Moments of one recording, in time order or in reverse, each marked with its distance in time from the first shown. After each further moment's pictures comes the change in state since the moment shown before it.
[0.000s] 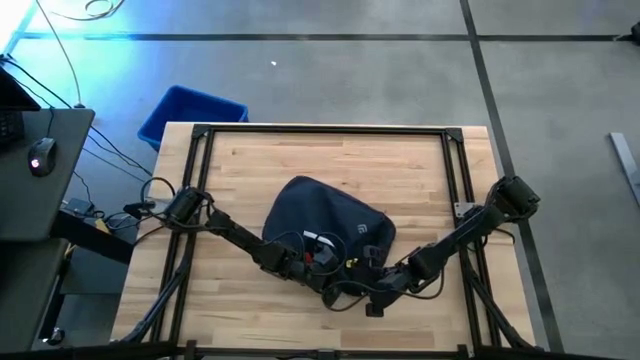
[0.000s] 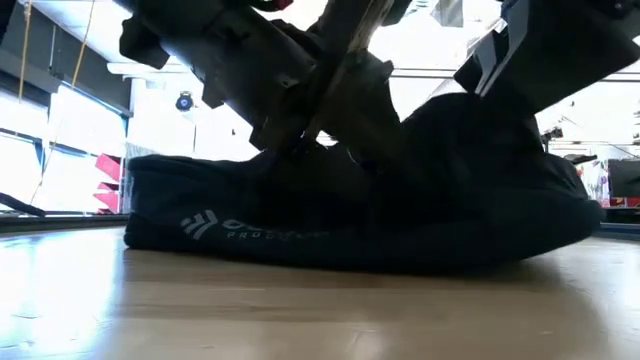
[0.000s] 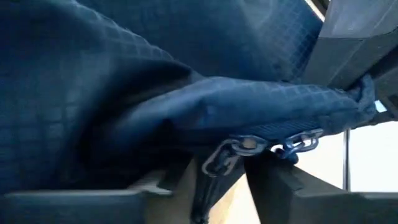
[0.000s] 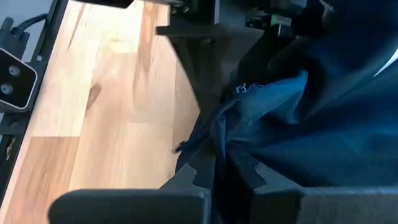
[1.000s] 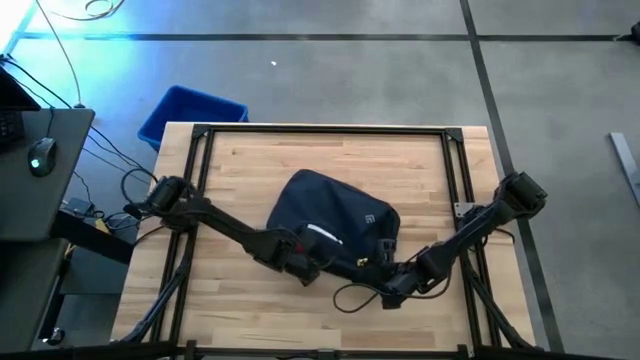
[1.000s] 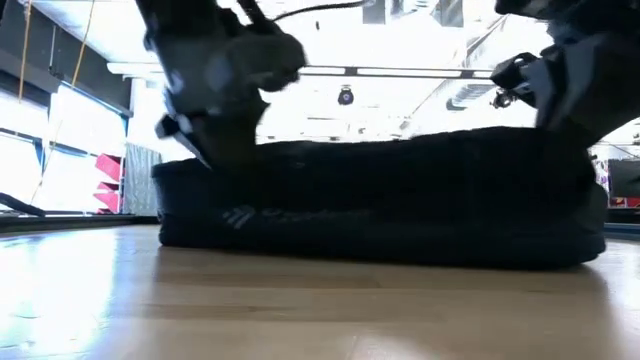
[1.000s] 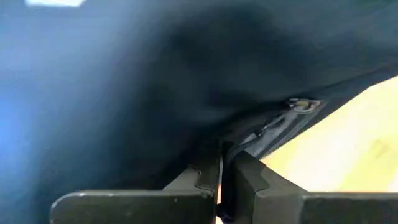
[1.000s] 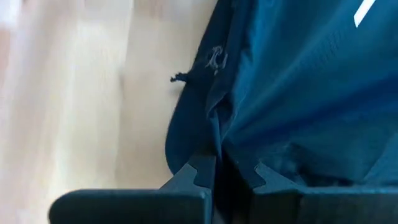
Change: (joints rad) left arm 0.013 -0.179 0.097 -0.925 -0.121 -0.057; right arm 0.044 -0.069 0.000 -0.387 0.005 -0.008
